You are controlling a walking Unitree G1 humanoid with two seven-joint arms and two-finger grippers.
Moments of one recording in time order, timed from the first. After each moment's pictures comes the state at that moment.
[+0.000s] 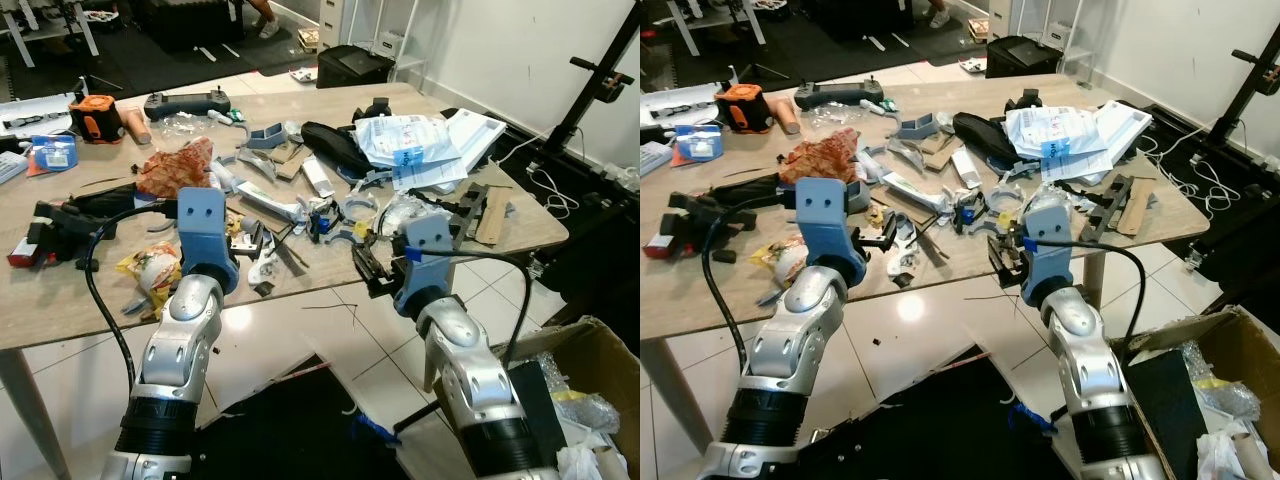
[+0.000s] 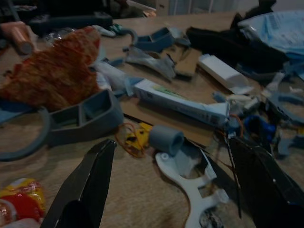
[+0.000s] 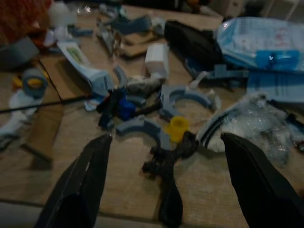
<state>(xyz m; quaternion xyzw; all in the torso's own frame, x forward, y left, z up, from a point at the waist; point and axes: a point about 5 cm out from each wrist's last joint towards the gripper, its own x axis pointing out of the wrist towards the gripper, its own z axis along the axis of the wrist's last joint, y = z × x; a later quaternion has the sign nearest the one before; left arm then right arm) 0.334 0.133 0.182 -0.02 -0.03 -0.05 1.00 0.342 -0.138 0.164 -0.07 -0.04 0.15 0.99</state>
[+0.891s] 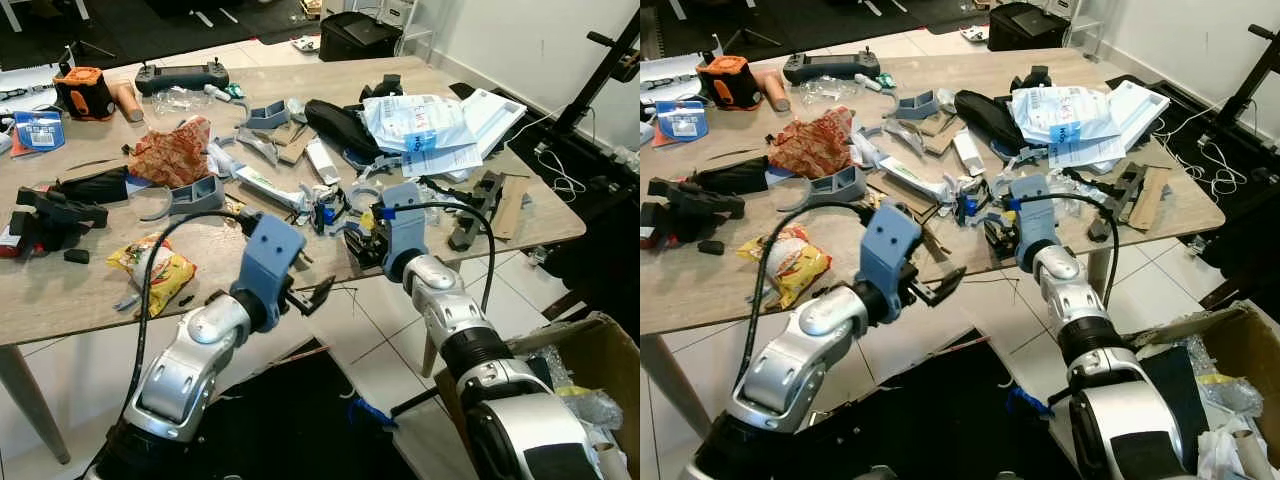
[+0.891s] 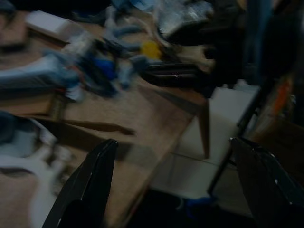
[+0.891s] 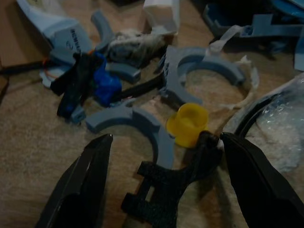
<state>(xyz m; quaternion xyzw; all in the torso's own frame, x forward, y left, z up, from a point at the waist) 0.289 0.076 0.171 0.08 0.03 -0.35 0.93 0.394 -0.134 0.159 -0.08 0.03 0.15 0.98</state>
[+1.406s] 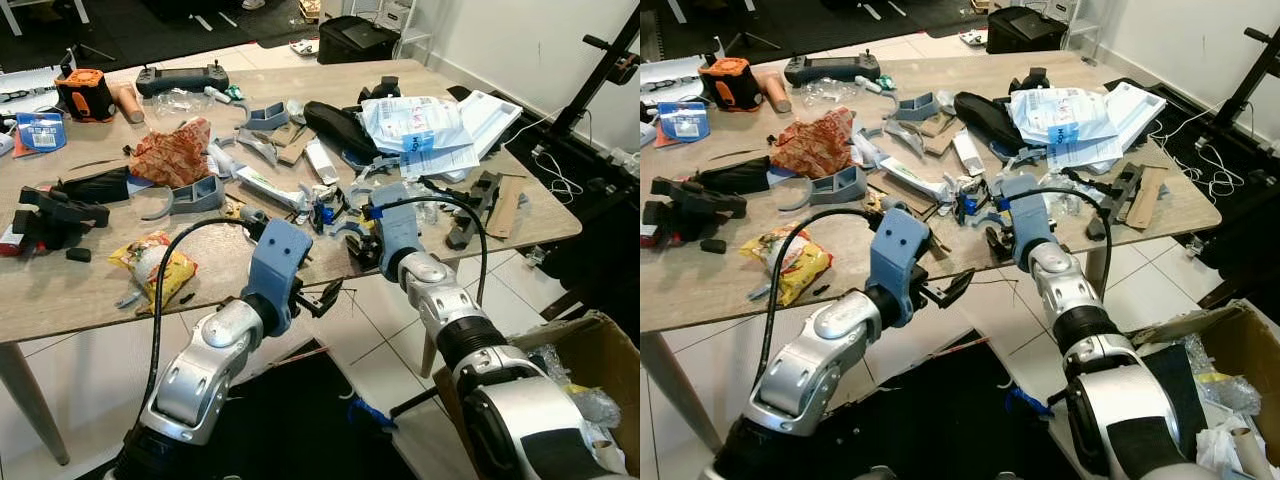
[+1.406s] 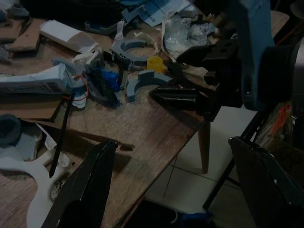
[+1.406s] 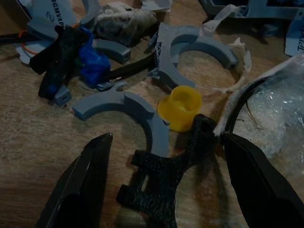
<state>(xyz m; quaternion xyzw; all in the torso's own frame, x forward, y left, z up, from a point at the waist) 0.295 0.069 0.177 0.05 0.01 -0.33 0.94 0.398 -0.134 0.154 -0.12 0.09 0.12 0.98</state>
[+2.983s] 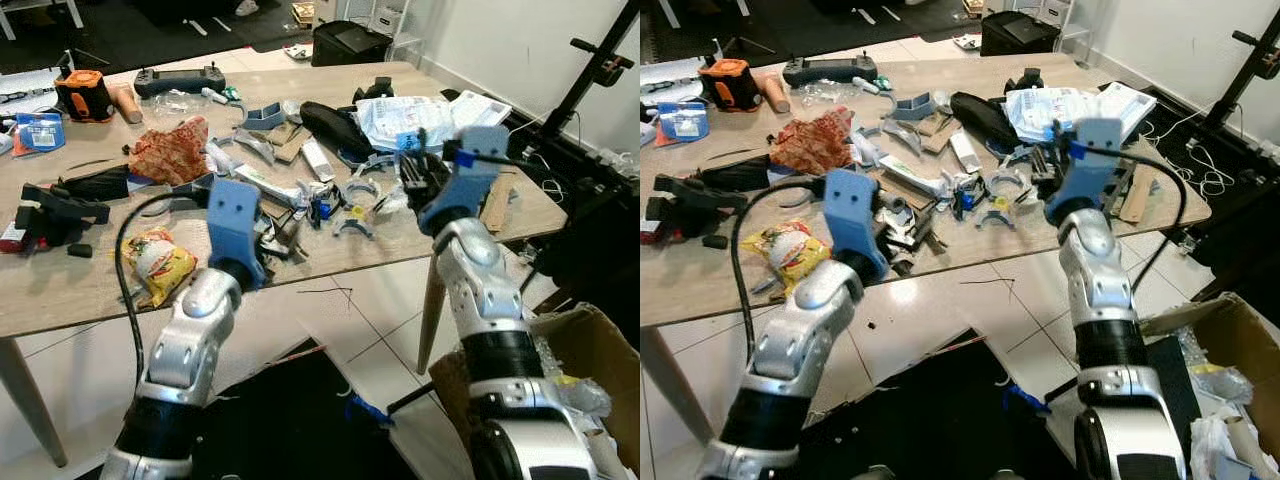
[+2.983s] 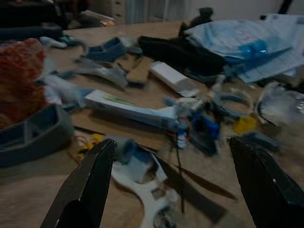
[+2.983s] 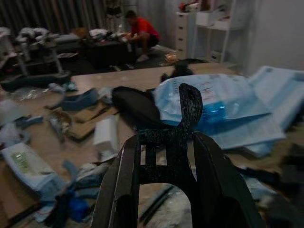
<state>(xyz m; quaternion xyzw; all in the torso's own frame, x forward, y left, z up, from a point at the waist) 0.330 0.112 0.203 -0.02 -0.06 -0.14 0.99 0.372 -0.165 0.241 0.05 -0.15 0.04 0.99</state>
